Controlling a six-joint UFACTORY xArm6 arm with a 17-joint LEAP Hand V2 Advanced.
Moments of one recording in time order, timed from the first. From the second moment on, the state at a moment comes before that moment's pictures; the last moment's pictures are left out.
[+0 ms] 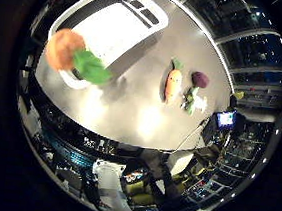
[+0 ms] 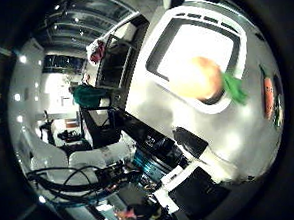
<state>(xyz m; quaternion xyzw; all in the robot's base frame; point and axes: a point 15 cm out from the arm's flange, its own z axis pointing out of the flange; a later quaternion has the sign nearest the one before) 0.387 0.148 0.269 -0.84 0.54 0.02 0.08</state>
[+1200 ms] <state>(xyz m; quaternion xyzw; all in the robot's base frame) 0.423 -0.256 0.226 -0.85 0.50 -0.14 -0.11</state>
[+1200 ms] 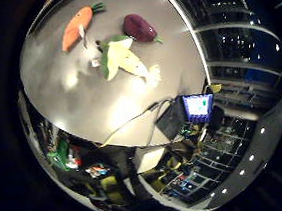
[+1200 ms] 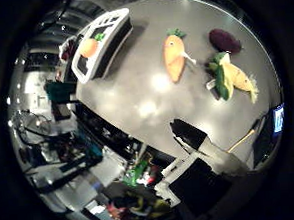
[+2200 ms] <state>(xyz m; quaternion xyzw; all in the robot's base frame) 0.480 -0.387 0.146 -0.76 0.63 -0.07 -0.18</state>
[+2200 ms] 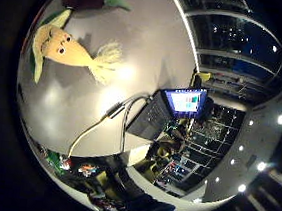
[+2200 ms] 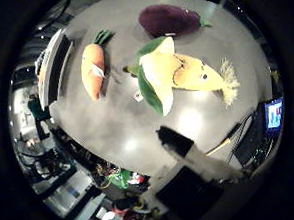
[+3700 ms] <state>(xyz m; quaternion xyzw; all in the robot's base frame) 0.524 -0.403 0.166 -0.73 0.67 -0.13 -0.02</state>
